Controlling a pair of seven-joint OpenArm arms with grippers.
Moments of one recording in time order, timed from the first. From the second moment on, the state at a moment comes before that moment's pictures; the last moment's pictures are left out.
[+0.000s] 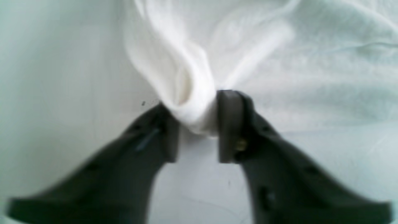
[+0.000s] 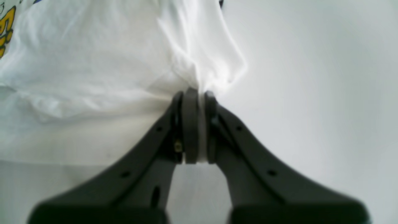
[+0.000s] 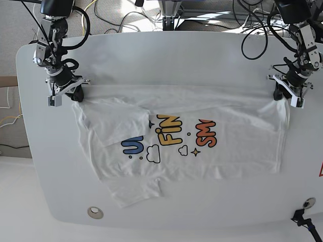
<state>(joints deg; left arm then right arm) 7.4 -21.6 -27.6 72.5 -12.9 -37.5 24.9 -10.8 18.3 17.4 77.2 31.2 21.5 -29.2</state>
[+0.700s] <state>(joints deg) 37.1 -22.1 -28.0 94.4 -13.5 -37.3 24.2 -37.5 18.4 23.9 97.7 30.3 21.3 -32.9</state>
